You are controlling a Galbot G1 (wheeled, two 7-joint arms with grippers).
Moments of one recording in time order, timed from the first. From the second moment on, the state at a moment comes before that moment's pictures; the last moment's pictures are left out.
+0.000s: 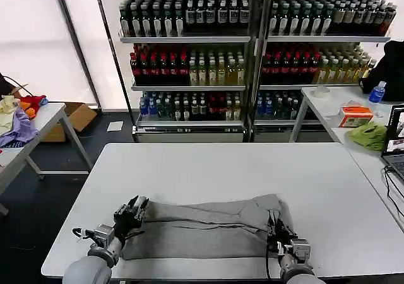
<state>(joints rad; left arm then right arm) 1.37 -1.22 -0.51 -1.92 -0.16 0.35 0.10 -1.46 1.27 0.40 2.05 0.35 -0.52 0.31</state>
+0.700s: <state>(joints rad) 1.45 -1.26 -0.57 -1.96 -0.12 0.40 0.12 -1.47 1.24 0.40 2.10 0.37 -0.52 0.34</state>
